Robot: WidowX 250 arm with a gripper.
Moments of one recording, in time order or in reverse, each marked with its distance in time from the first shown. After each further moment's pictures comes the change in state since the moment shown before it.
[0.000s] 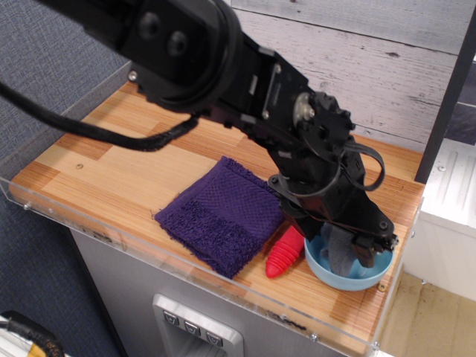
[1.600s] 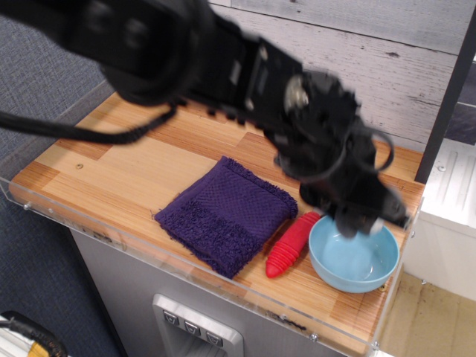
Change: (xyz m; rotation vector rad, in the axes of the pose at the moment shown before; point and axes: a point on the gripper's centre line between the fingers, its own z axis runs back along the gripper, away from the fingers) arm 0.024 -0.011 0.038 -0.010 -0.156 -0.046
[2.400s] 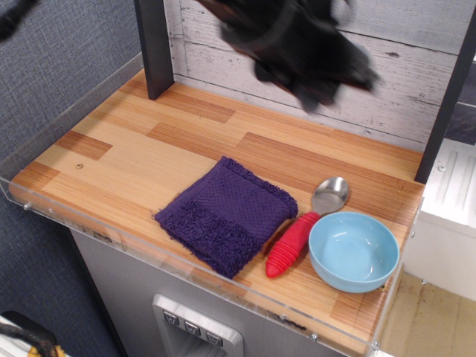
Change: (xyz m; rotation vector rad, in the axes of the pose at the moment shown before) arm 0.053 0.050 0.083 0.152 -0.218 0.048
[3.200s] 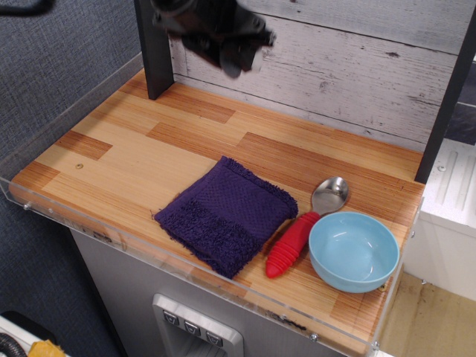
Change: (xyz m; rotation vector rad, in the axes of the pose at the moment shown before) arm -0.003 0.108 -0.066 0.078 0.105 0.178
